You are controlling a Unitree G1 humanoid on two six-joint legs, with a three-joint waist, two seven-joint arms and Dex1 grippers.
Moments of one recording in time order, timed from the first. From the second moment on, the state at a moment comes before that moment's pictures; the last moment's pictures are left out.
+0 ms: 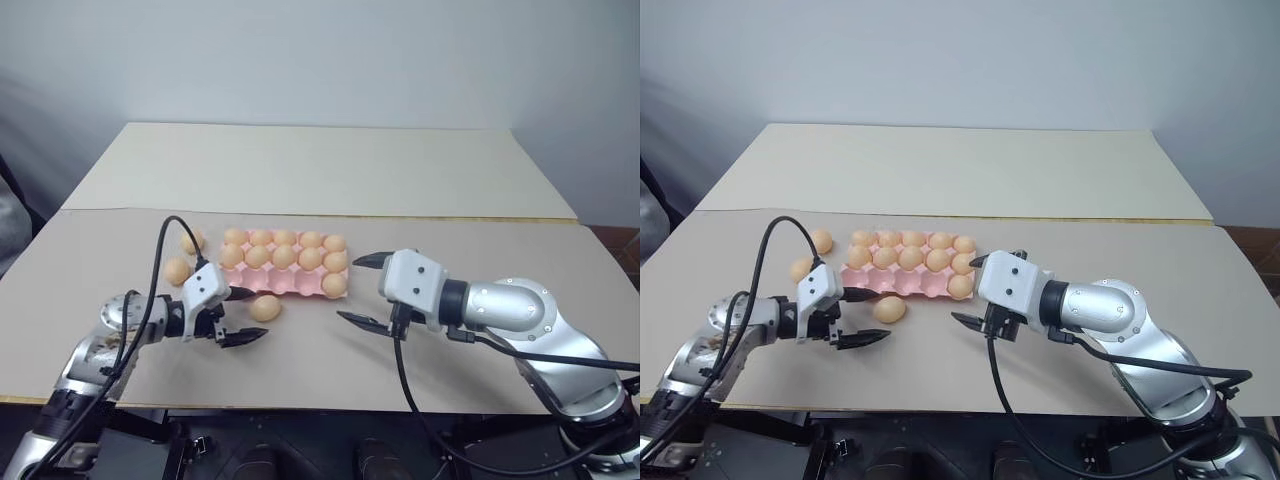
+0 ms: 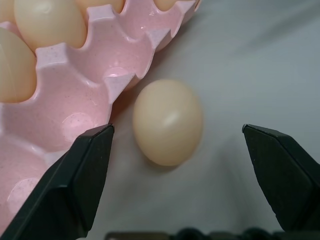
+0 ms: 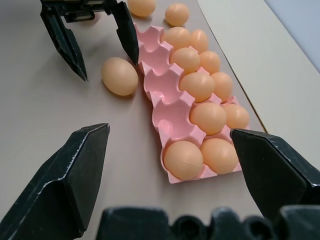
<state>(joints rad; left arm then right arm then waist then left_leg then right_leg) -0.31 0.75 -0.04 -0.03 -0.28 0.33 -1.08 -0.46 -0.73 0.21 -0.71 0.24 0.71 0.75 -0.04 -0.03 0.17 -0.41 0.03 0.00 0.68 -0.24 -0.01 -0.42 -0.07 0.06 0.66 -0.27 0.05</state>
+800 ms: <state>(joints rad) -0.31 0.66 -0.06 0.05 -0.24 0.28 -1.03 -0.46 -0.72 0.21 -0.71 0.25 0.71 0.74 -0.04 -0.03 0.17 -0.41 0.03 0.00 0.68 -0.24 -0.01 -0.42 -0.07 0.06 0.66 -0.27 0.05</state>
